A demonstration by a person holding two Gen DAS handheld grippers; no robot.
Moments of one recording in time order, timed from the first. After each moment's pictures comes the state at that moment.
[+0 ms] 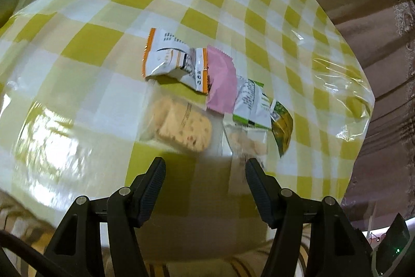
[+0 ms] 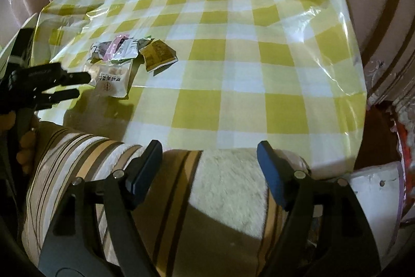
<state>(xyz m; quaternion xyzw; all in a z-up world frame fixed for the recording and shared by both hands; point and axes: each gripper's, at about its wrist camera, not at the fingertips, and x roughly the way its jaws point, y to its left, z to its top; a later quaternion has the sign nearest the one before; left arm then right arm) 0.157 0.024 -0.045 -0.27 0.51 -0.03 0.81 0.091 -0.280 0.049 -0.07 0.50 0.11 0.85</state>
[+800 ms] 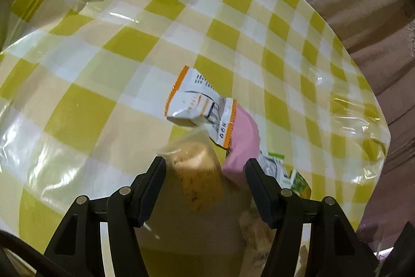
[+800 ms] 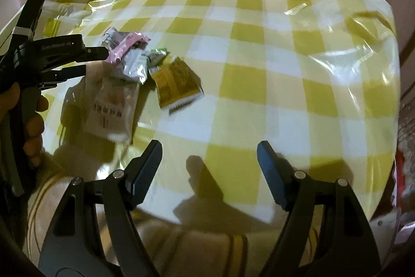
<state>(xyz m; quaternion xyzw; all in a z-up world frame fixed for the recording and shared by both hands) 0.223 0.049 -0.045 -0.26 0.46 0.02 0.85 0.160 -0.212 0.029 -0.12 0.50 0.13 0.85</state>
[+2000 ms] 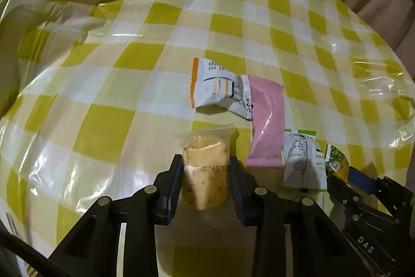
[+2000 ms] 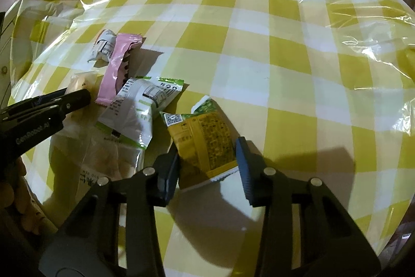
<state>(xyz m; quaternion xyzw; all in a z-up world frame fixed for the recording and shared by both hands) 0.211 0.033 -0.045 -0.13 0.48 0.06 0.87 0.229 -0.160 -0.002 -0.12 0.52 0.15 0.83</state>
